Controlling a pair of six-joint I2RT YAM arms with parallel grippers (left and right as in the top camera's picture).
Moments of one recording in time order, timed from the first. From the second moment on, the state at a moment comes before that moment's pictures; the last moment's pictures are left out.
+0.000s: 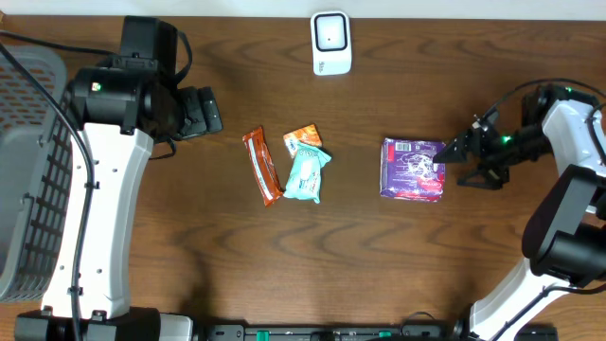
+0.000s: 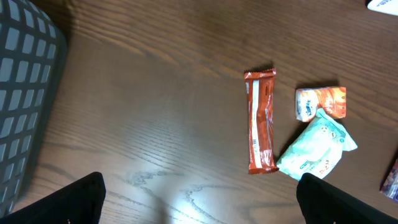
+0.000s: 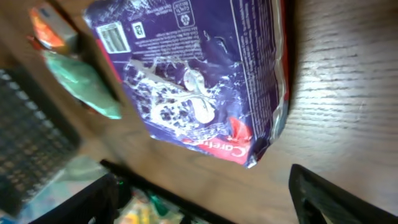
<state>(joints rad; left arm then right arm) -0.11 1.57 1.77 -1.39 -0.08 -0.36 -0.30 1.99 1.49 -1.37 -0.61 -0.07</state>
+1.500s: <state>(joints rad) -0.11 1.57 1.77 -1.39 -0.08 -0.36 -0.15 1.94 1.51 -1.23 -0.21 0.20</state>
